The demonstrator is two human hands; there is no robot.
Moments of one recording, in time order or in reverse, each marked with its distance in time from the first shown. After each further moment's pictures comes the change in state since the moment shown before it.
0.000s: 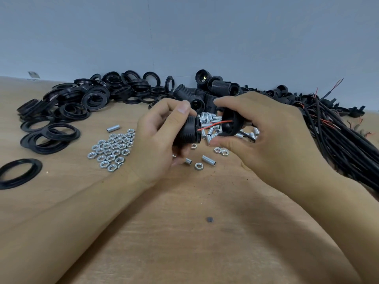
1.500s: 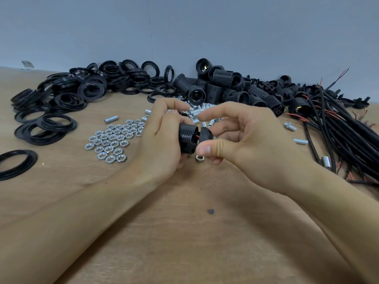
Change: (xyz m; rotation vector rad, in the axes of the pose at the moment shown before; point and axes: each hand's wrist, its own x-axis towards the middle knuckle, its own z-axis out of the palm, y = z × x) left_hand -0.011 -0.001 0.009 0.181 0.195 -0.221; right_hand -0.003 -0.009 0.016 0.732 -0.251 0.450
